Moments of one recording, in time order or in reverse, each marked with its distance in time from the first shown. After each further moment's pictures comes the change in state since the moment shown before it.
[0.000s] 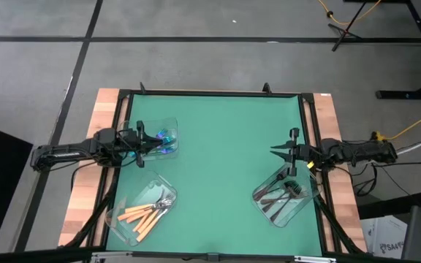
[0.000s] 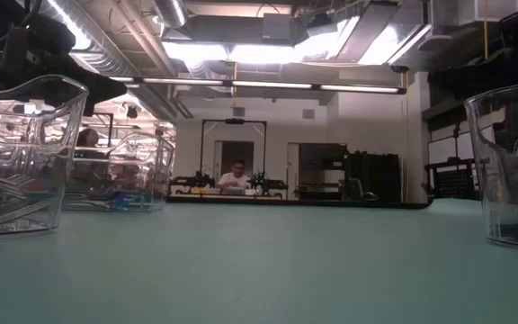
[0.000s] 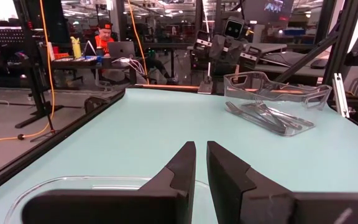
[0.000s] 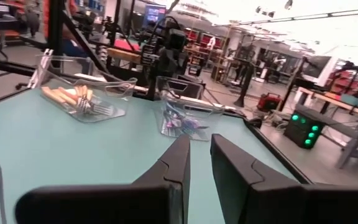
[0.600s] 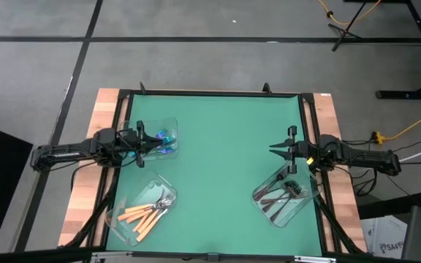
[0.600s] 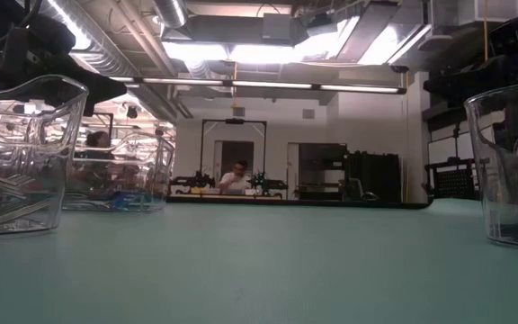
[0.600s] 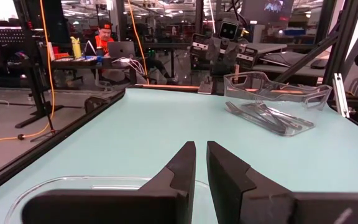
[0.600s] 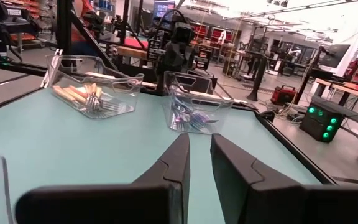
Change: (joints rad) left arm 0.000 0.000 0.000 0.000 0.000 0.000; right arm -0.217 0.000 0.000 -0.026 -0.269 0.057
